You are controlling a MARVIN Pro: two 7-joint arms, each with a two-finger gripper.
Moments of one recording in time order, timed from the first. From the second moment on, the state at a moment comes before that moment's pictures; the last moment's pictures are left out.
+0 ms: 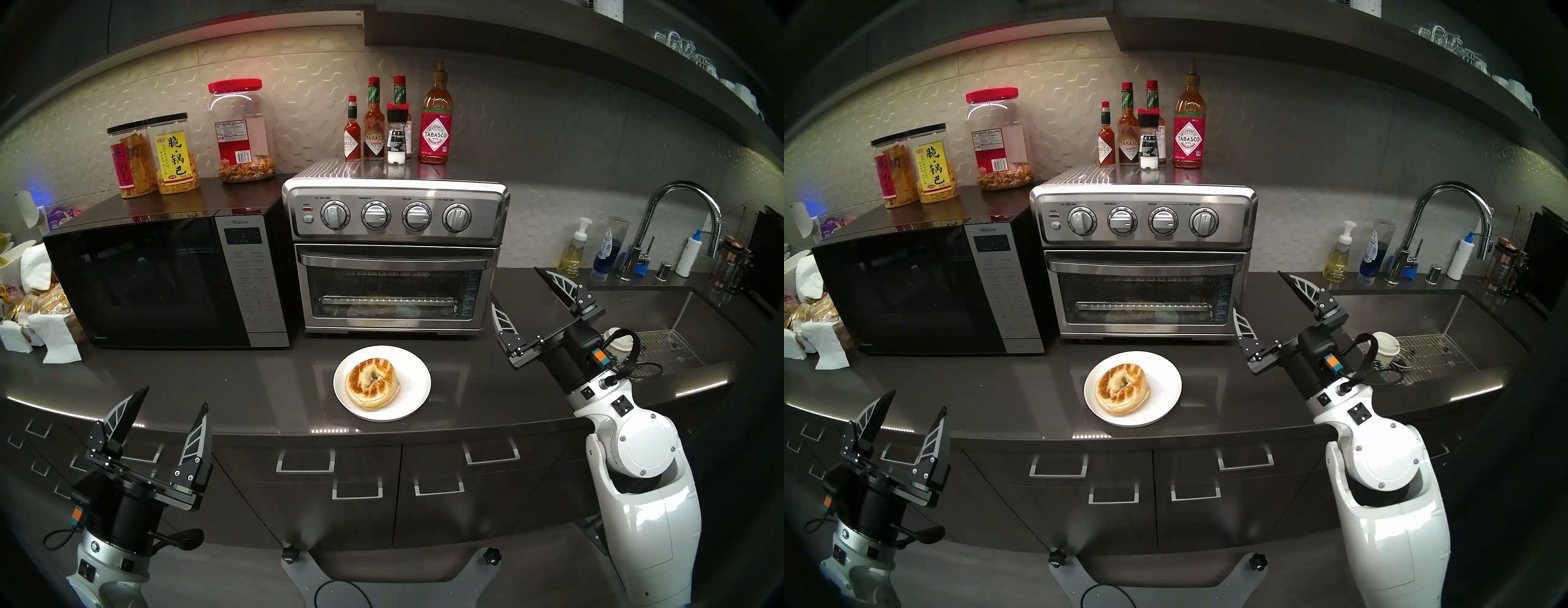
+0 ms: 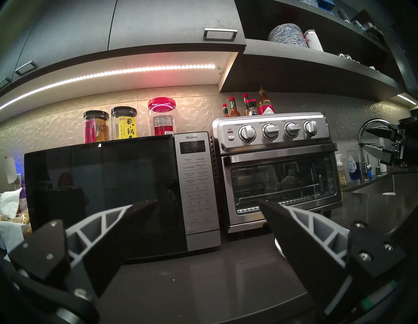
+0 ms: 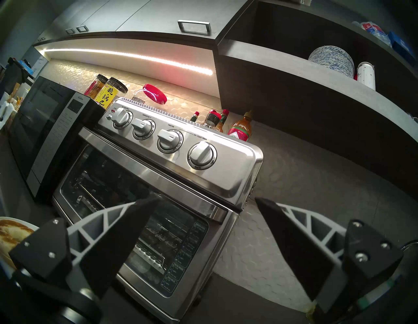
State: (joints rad) left arm 2.68 -1.56 -2.01 -2.38 -0.40 -0.54 -0.41; right arm -1.82 -1.29 1.70 -2.10 -0.04 -0.26 0.35
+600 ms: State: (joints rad) left arm 2.68 -1.56 -2.01 -2.38 -0.40 -0.54 -0.41; right arm -1.82 -1.29 1.70 -2.10 -0.04 -0.26 0.35
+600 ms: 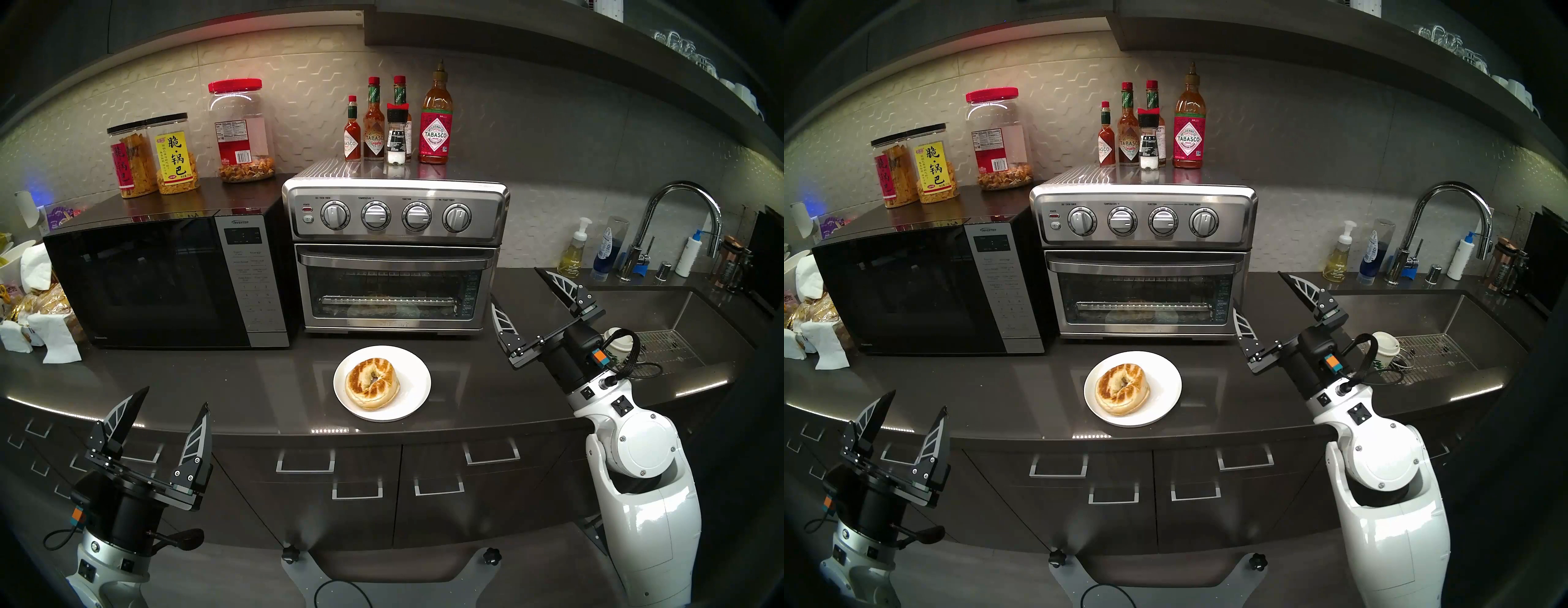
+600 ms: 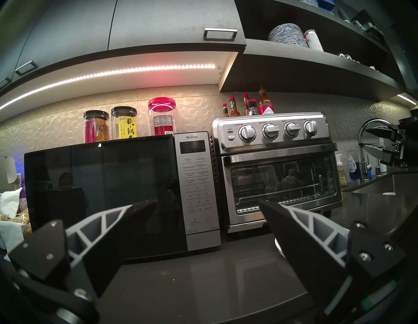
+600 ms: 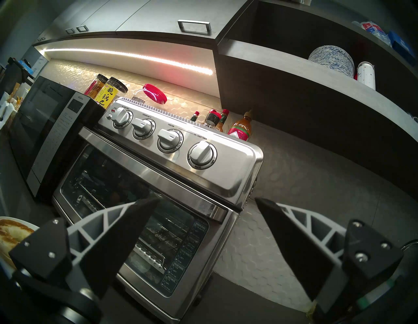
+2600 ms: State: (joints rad) left arm 2.68 -1.56 -2.01 -2.38 -0.40 -0.54 -0.41; right arm -1.82 -1.29 1.70 -2.10 -0.04 -0.26 0.35
